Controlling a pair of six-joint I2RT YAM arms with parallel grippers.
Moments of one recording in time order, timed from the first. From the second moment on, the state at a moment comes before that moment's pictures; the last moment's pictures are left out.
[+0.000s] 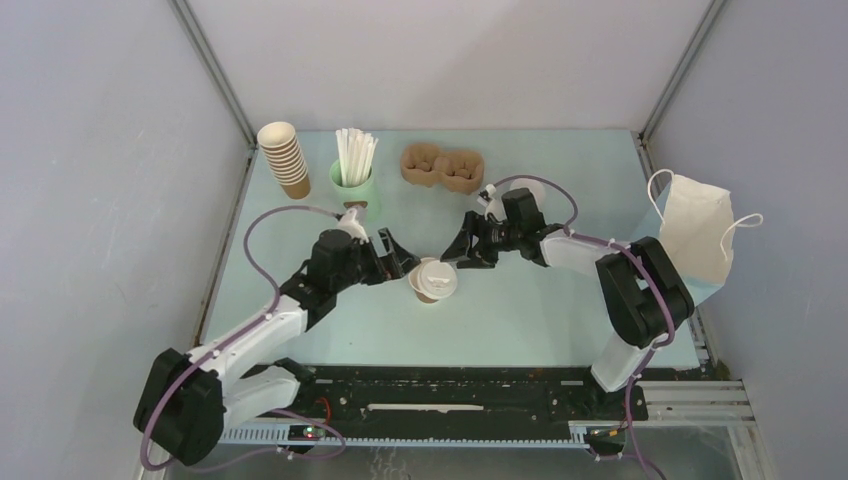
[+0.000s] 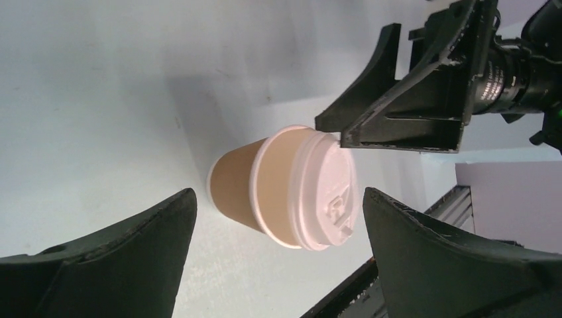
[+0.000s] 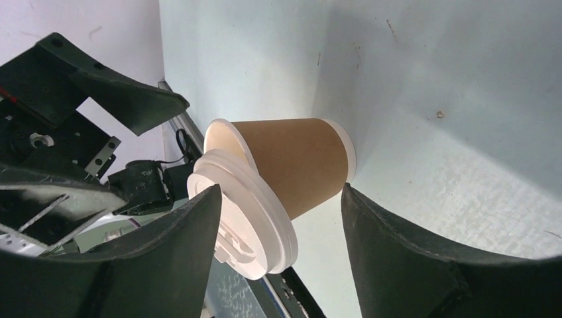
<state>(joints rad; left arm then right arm) -0.49 1.03 0.50 0.07 0.19 -0.74 0.45 1.71 0.92 0.08 -0.74 0.72</state>
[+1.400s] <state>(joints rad) -0.56 1.21 0.62 -0.02 0.19 -0.68 0.53 1.53 0.88 -0.08 -0.68 0.63</state>
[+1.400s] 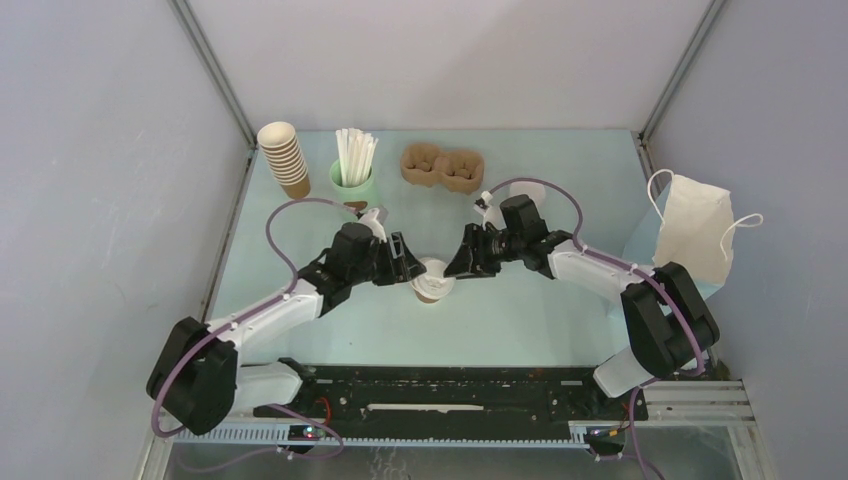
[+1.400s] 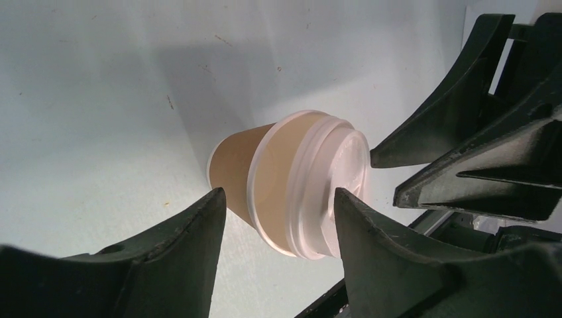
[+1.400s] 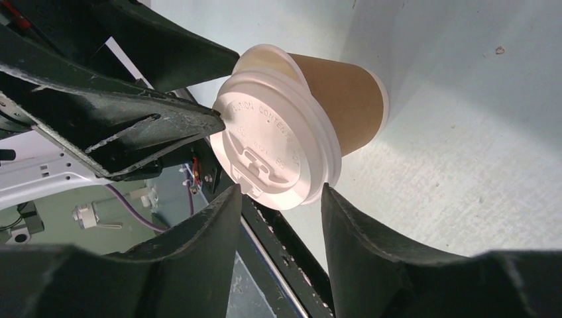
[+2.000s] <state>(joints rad) -0.56 1.17 0.62 0.00 0.18 -0.69 0.56 1.54 0.92 -0.05 -0.66 0.68</state>
